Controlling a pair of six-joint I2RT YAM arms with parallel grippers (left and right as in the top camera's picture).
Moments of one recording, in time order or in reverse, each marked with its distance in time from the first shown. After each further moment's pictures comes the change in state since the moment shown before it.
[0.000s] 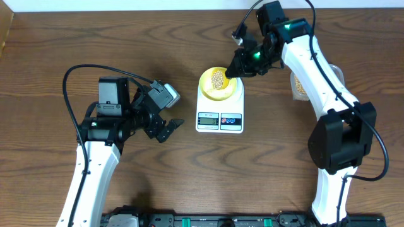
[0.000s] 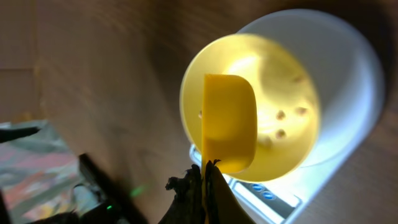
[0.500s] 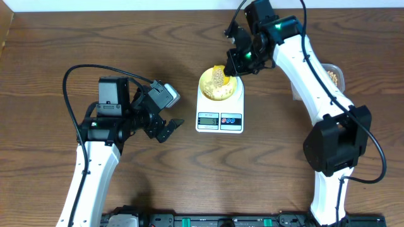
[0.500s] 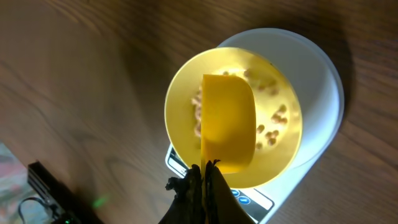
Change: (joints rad) left arm 0.000 0.000 0.000 0.000 0.000 0.000; right arm 0.063 0.000 0.060 -0.023 0.173 -0.036
